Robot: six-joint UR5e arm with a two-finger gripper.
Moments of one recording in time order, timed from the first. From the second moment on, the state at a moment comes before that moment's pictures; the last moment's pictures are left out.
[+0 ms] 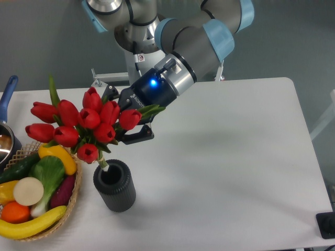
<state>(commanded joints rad) 2.53 -1.79 -1.62 -0.72 0.28 0.87</state>
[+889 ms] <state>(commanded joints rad) 2.83 -1.77 -1.68 -0.73 0.29 0.91</state>
